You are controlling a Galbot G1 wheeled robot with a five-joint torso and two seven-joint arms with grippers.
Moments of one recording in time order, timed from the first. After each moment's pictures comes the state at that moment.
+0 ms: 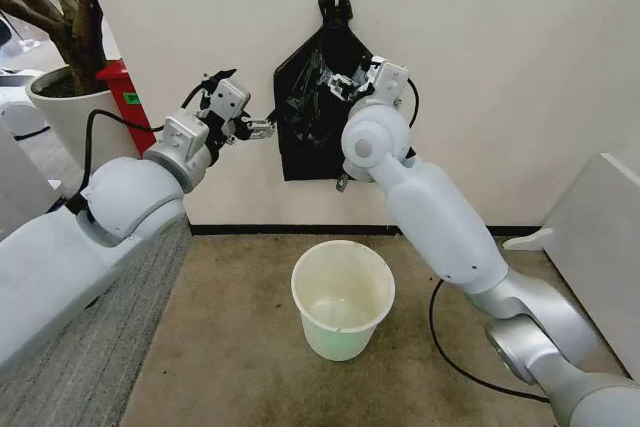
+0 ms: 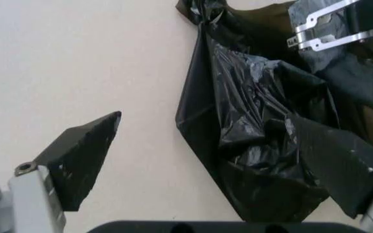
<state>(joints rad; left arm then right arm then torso) 0.41 -0.62 0.05 -2.10 -0.59 0.46 -0.21 -0.19 1.37 -0.13 1.65 1.06 -0.40 1.07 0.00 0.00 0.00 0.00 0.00</state>
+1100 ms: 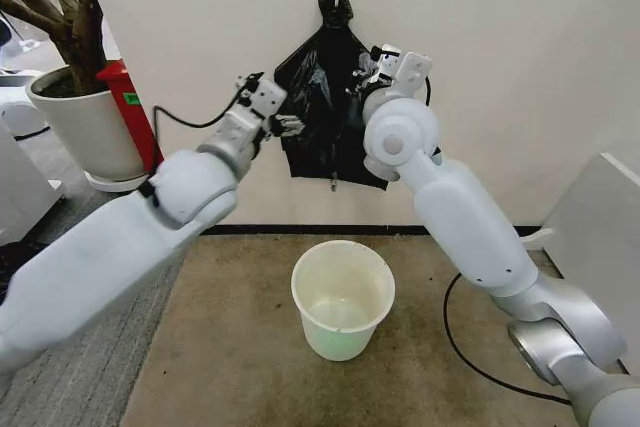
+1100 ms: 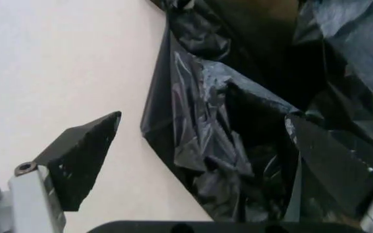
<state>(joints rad) 0.20 -0.85 0.30 -1.94 -0.54 0.59 -0.36 -0.19 1.28 -0.11 1.78 1.21 -0.42 1.00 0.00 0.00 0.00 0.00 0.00</state>
